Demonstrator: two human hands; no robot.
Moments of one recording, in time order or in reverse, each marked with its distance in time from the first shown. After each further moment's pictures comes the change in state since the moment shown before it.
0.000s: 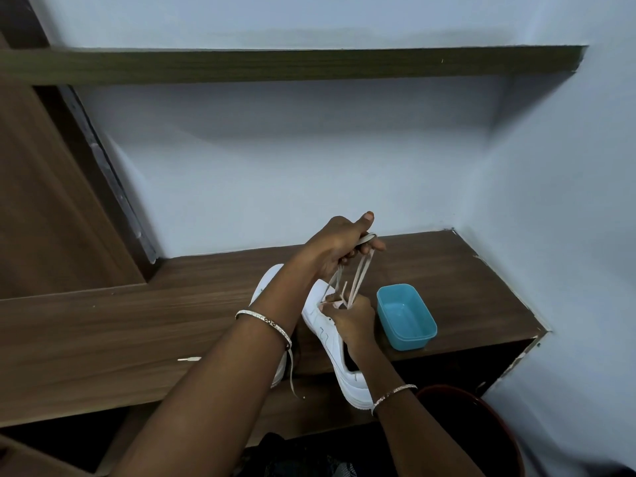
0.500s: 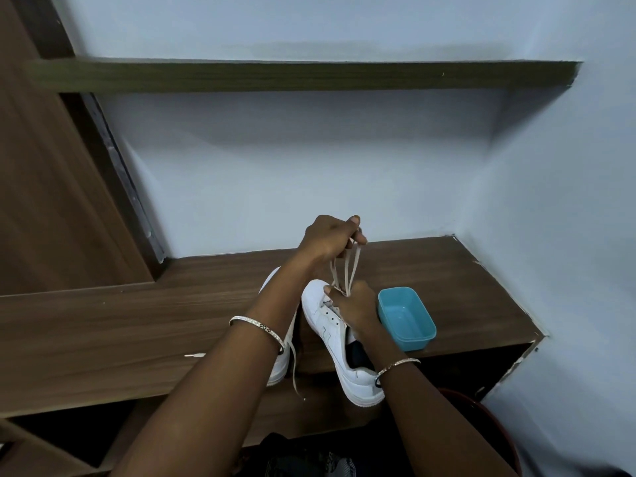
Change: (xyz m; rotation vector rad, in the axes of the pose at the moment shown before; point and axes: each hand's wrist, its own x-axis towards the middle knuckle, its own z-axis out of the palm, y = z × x) left_hand -0.014 -0.008 -0.018 0.020 0.192 0.146; right_hand 0.005 -0.034 -0.011 -0.241 -0.073 -0.103
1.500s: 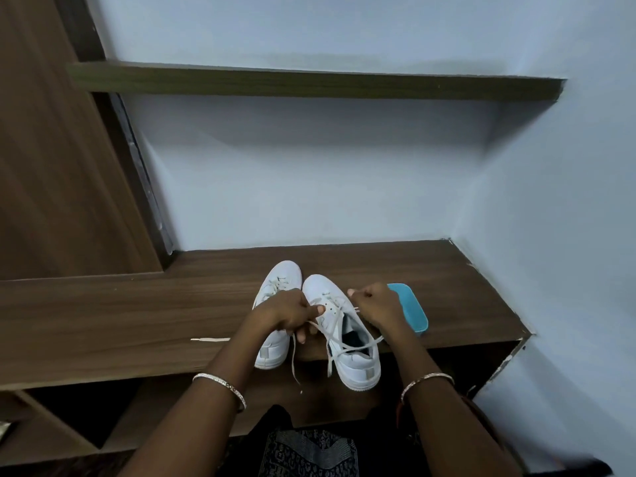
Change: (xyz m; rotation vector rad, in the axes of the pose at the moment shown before) left_hand -0.086 -0.081 -0.033 0.655 -0.327 -0.278; right_hand -0.036 -0.004 -0.060 -0.261 -0.097 -0.009
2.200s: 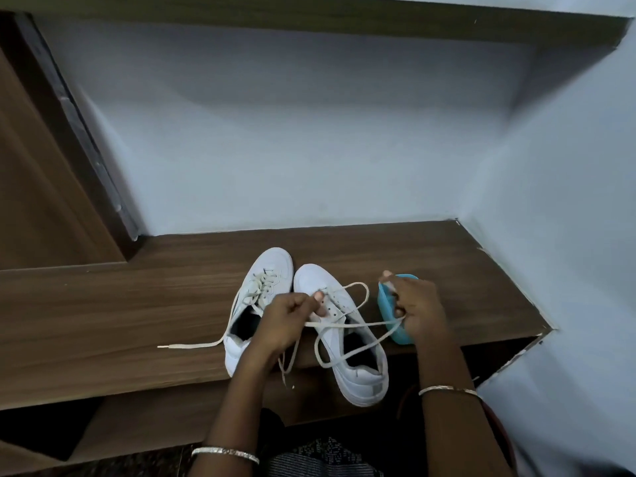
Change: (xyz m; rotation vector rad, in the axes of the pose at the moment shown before) left_hand 0.061 -0.040 0.056 -0.620 0.317 0.167; right_hand 0.052 0.036 -0.006 0.697 0.181 0.353
